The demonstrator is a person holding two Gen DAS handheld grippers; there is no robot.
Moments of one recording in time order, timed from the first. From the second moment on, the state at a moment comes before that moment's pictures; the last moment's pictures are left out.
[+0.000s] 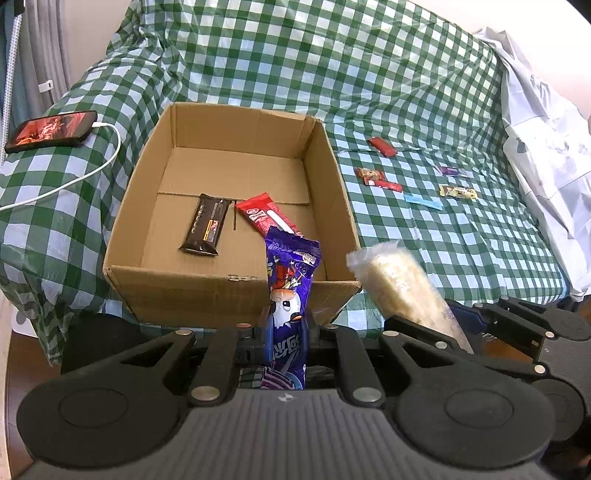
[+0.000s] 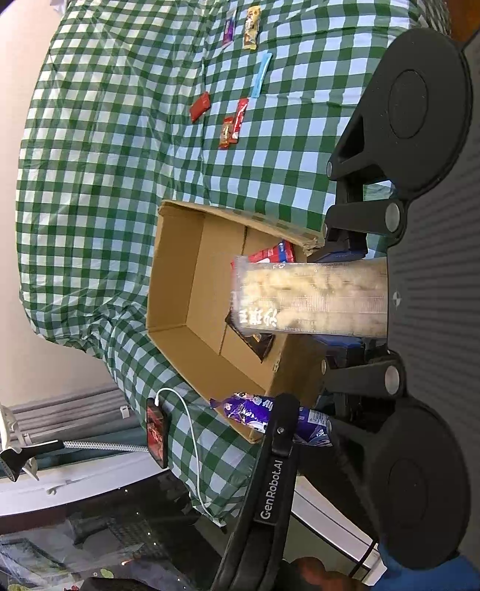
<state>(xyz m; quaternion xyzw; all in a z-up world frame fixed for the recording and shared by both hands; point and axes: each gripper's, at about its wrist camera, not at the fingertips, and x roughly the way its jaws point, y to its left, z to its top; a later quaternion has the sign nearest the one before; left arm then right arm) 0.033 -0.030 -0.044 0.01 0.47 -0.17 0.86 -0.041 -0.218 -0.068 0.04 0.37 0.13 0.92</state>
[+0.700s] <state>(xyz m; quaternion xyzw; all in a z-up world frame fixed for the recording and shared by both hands) 0.061 -0.039 -0.061 0.01 0.50 -0.17 0.85 -0.014 -0.216 -0.092 0.04 0.42 0.12 0.90</state>
